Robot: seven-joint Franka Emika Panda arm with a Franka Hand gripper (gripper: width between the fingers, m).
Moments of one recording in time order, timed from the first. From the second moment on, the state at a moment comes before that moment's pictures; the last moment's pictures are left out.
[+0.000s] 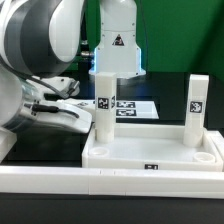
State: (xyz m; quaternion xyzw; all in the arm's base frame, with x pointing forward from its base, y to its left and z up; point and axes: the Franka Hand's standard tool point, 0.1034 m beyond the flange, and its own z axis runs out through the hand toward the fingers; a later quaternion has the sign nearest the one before) arm 0.462 -0.147 0.009 -0.86 0.19 0.45 0.15
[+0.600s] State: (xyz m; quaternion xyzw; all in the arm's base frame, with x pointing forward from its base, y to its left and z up) arm 0.450 -0.131 0.075 -0.87 0.17 0.42 0.18
